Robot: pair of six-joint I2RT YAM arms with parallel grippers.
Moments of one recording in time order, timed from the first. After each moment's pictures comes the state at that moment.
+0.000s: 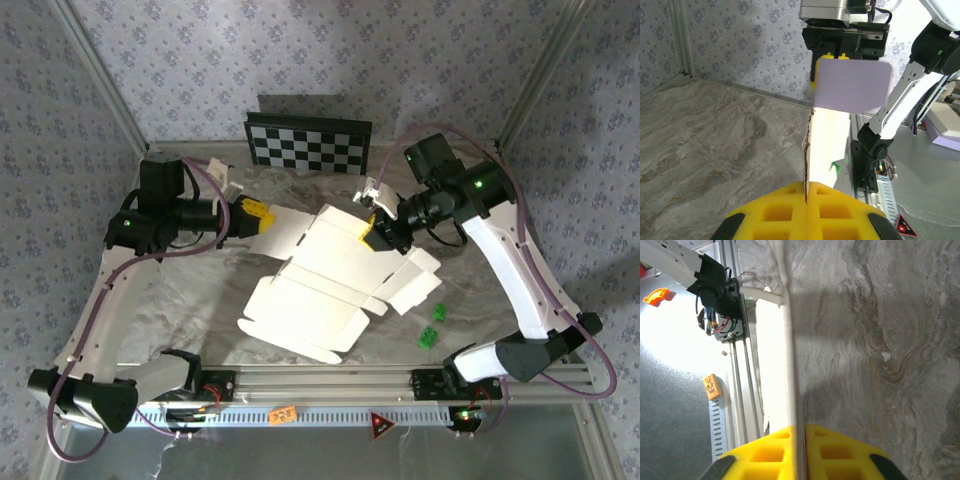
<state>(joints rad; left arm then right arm) -0.26 1.13 1.31 -0.72 1.17 0.31 0.49 1.41 1.78 -1.45 -0.68 -0.61</state>
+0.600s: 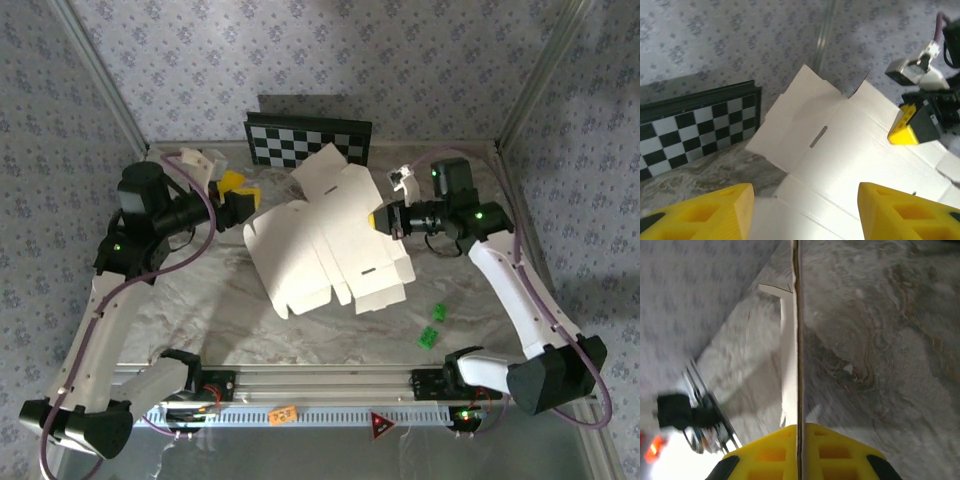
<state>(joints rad) -0.26 1.00 1.20 -0.45 0.62 -0.05 0.30 1.22 1.20 -0.70 -0.69 0.17</state>
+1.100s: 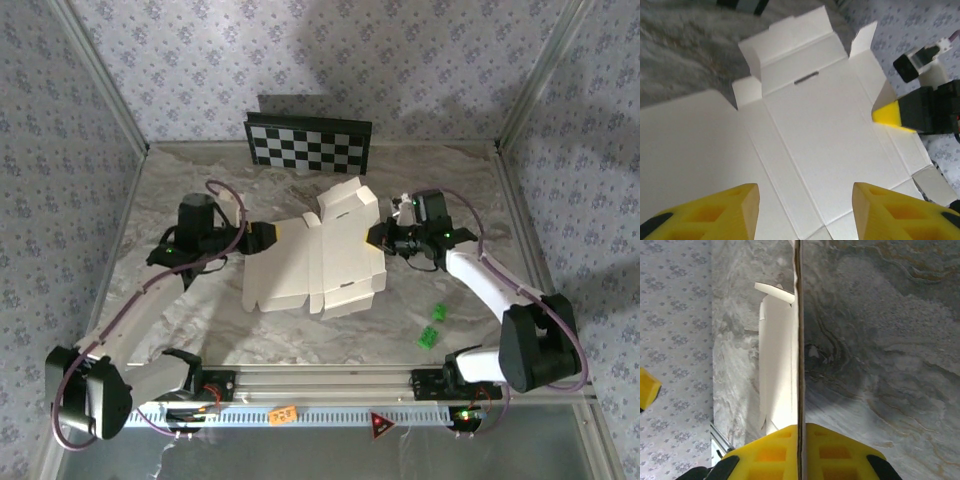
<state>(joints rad) -0.34 1.11 0.80 -0.26 0.57 -0.41 0.30 1.34 0.84 -0.29 -0.63 0.69</state>
